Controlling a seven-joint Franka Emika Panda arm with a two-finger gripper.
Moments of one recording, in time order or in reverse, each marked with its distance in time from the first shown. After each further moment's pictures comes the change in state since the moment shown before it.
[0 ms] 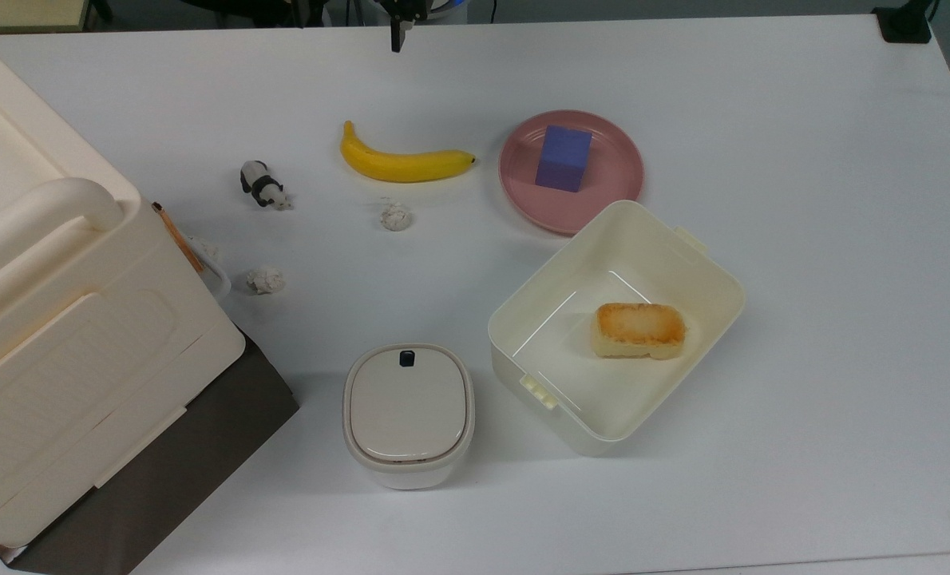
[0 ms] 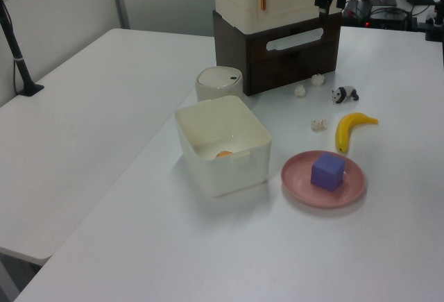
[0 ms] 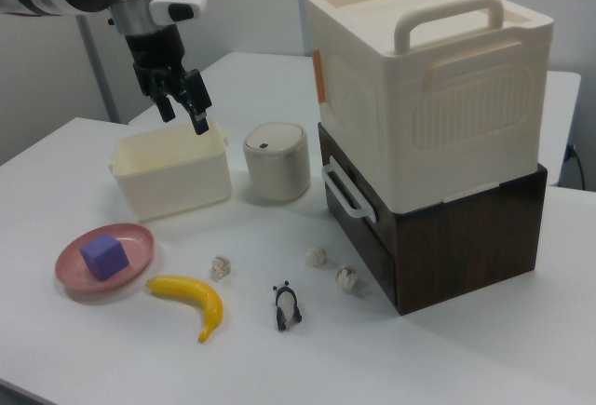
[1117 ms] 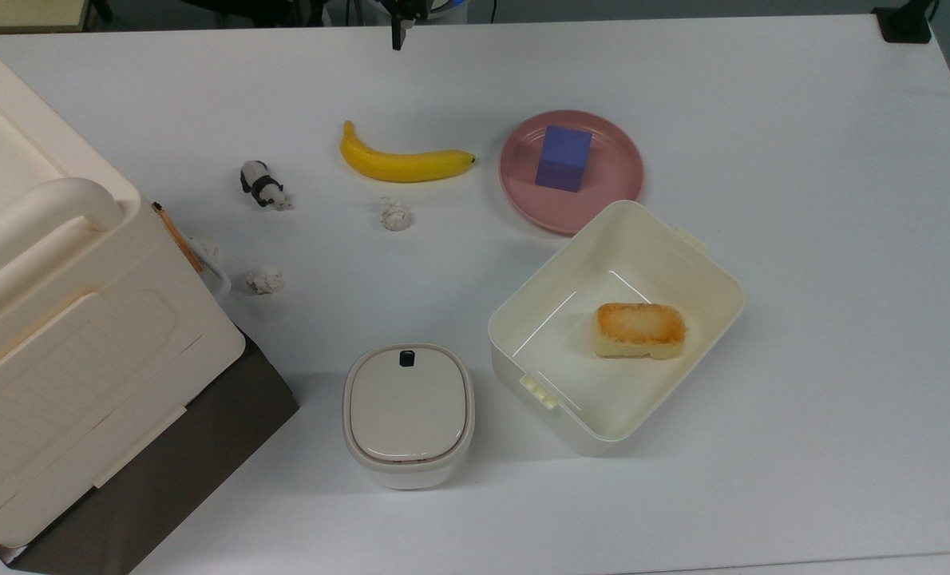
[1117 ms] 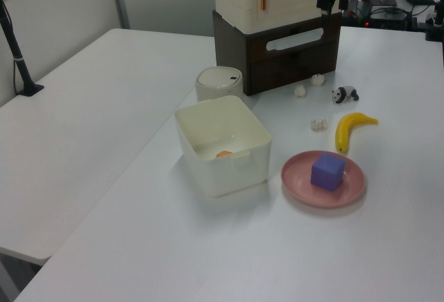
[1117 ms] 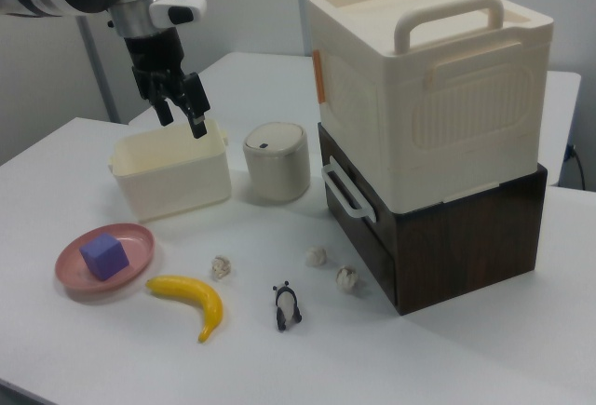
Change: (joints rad) arm 0.000 0.000 0.000 -0.003 0.000 -0.021 0.000
